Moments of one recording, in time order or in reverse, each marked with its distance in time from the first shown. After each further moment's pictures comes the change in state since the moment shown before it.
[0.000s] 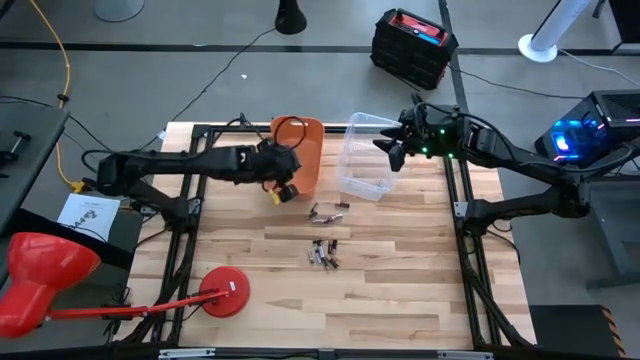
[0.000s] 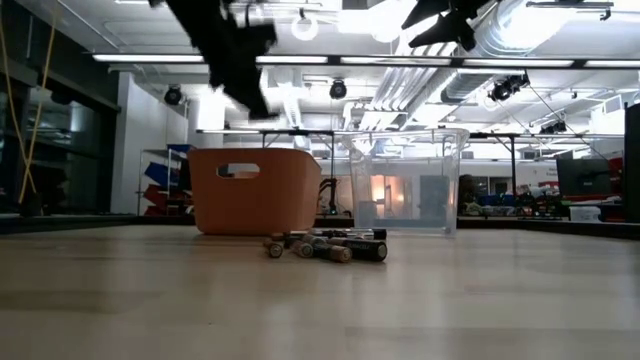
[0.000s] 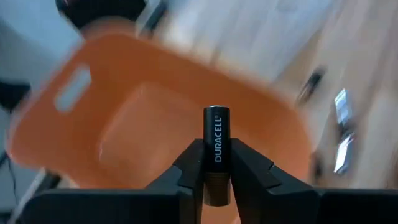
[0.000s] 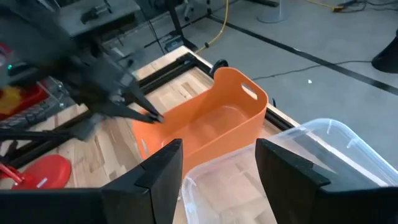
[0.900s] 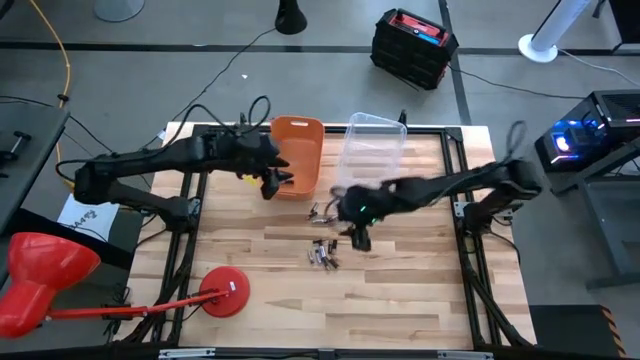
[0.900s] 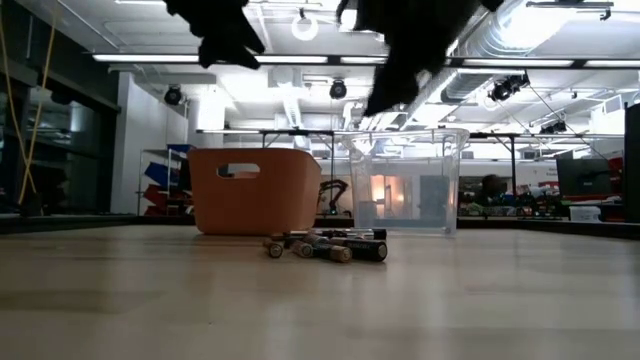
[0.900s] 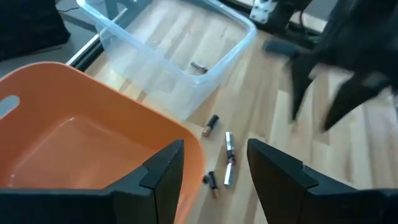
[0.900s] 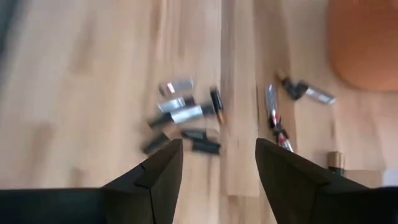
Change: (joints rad) left arm 0.041 -0.249 0.006 0.025 0.365 -0.115; right arm 0.437 0.532 0.000 0.025 -0.129 -0.217
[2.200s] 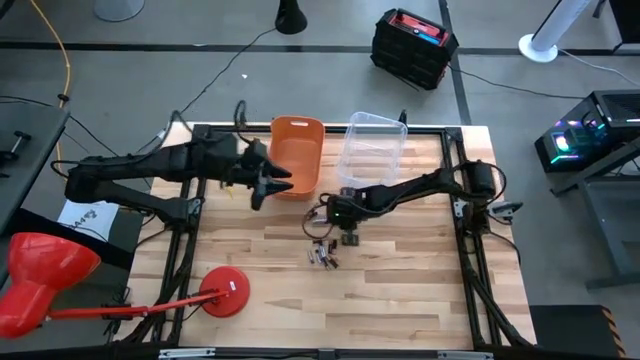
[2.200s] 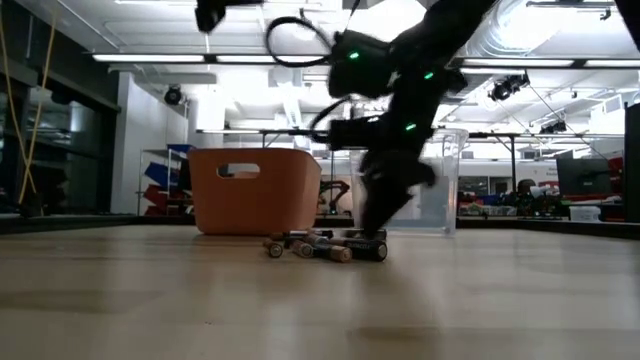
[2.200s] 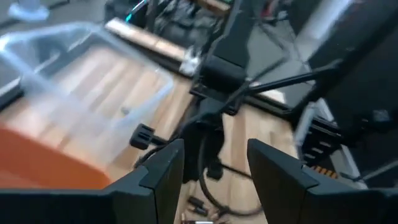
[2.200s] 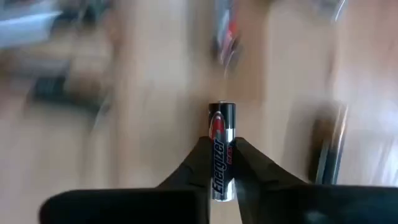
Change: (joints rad) left arm -0.132 -0.112 -0.009 0.170 0.063 -0.136; right arm -0.069 0.285 -0.007 0.018 0.125 -0.114
